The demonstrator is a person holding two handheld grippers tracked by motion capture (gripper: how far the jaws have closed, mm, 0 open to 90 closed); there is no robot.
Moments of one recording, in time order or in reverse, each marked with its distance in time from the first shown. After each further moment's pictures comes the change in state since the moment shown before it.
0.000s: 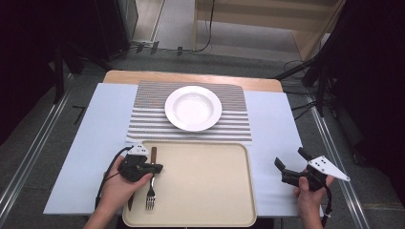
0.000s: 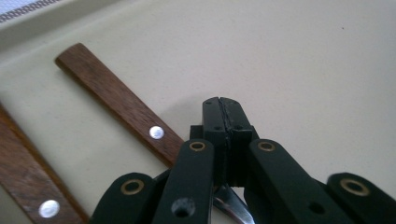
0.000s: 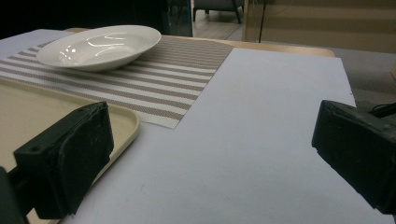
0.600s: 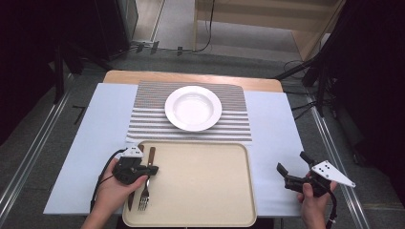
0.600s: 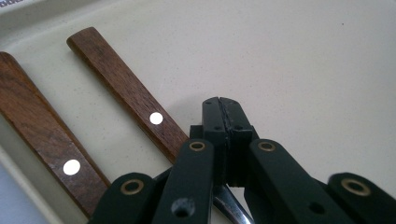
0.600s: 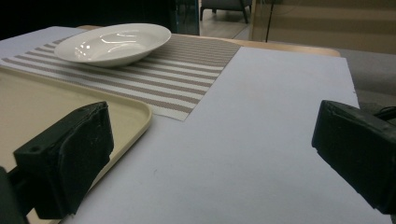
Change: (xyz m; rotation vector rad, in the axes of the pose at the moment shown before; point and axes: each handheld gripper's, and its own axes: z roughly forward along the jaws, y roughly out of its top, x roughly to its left) left arm 0.009 -0.010 -0.010 -0.022 0.001 -0.033; right arm 0.003 -0.001 -0.014 0.003 0.034 -0.011
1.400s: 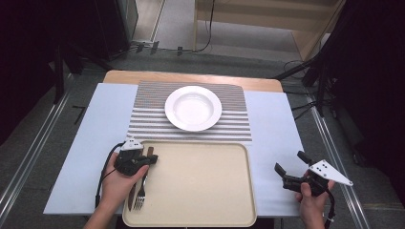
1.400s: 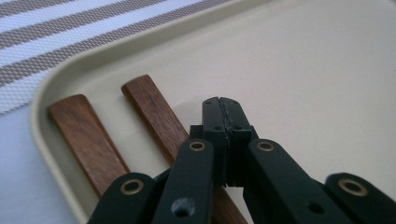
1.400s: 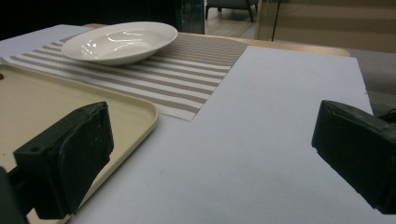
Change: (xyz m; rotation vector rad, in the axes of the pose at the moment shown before) left arm 0.017 0.010 0.012 -0.115 0.110 -0.052; right arm 0.002 0.000 0.004 0.007 0.018 -0.004
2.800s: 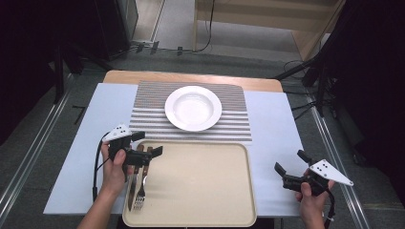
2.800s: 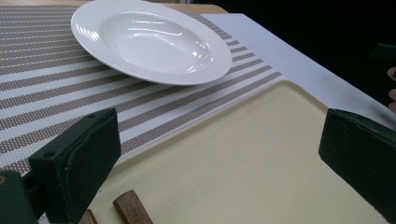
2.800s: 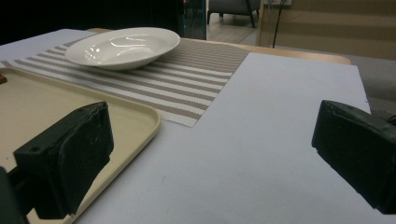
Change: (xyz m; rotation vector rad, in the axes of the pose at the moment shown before) left arm -0.003 0.036 -0.030 -0.303 -0.093 -0.005; right arm 0.001 0.003 -0.001 -0.023 0.006 -0.011
